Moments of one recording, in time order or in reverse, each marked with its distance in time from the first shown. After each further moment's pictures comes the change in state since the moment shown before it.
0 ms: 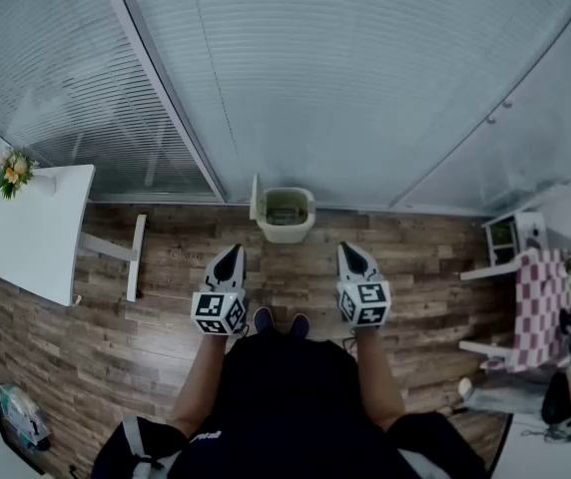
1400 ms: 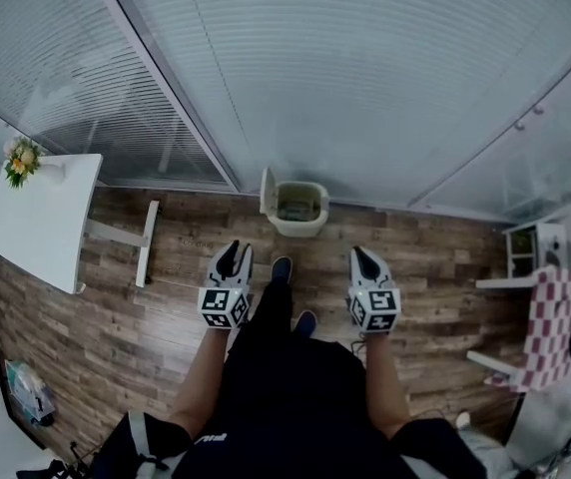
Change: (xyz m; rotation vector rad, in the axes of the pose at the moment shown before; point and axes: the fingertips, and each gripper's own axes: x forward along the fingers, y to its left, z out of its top) left arm 0.036 0.009 -0.056 0.023 0.093 0.084; right arm 0.018 -0.046 -0.037 0.013 0.038 0.036
